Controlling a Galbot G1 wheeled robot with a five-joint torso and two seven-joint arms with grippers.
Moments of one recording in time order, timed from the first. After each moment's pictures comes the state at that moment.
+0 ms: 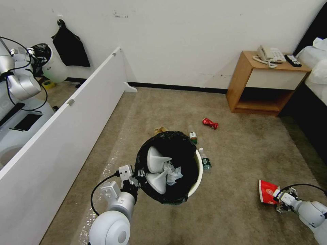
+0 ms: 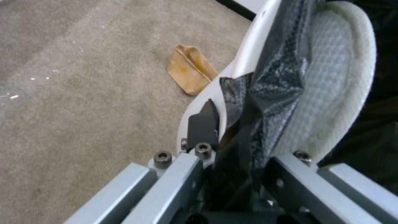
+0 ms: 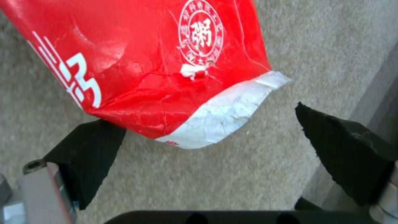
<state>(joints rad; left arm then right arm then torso) 1.48 -1.41 -0.26 -2.21 -0.58 0.42 -0.37 -1.07 0.76 0.30 0.97 -0.28 -0.18 -0.27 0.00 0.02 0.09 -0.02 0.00</state>
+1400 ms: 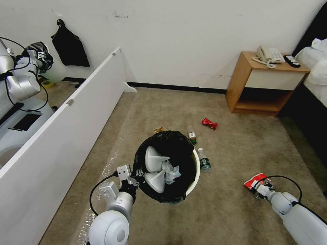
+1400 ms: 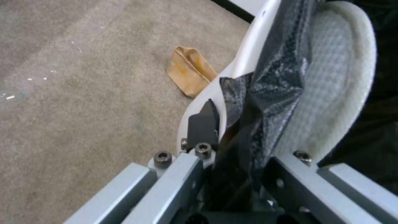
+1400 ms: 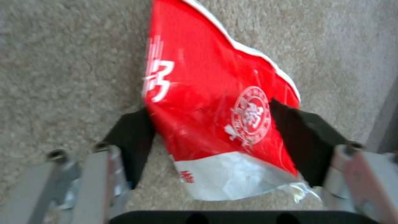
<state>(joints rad) 1.47 -1.40 -0.27 -2.18 -0.60 0.39 -0.36 -0.87 0.91 0.16 0.82 -0.35 -0.13 -0.20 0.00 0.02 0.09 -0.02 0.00</state>
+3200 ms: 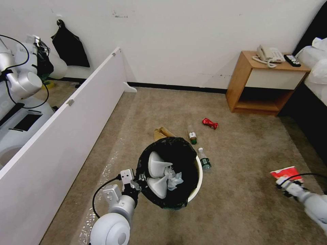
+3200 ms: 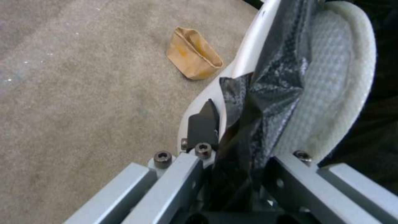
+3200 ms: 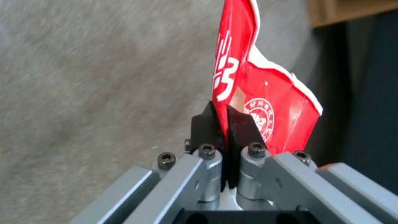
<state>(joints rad) 1.49 -1.35 -0.25 -2.17 -0.63 0.40 -0.37 -1.35 0.57 0.51 1.35 -0.07 -0.22 -0.18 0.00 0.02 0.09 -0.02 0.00</state>
